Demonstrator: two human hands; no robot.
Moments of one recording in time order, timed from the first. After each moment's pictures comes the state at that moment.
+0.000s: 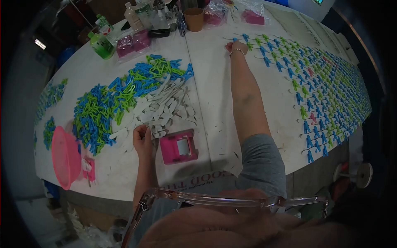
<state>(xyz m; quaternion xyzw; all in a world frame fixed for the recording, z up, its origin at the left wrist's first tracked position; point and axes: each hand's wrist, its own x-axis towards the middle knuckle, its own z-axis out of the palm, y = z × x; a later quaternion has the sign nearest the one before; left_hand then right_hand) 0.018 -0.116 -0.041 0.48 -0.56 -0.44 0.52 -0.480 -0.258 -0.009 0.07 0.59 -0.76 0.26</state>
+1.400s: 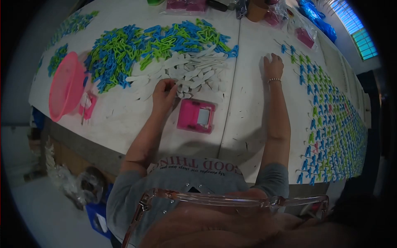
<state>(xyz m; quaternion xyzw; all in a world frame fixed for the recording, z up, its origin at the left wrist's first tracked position) 0.025 -0.119 -0.044 0.48 -0.61 -0.40 0.49 -0.426 -0.182 -0.045 -0.46 0.83 -0.25 -0.15</state>
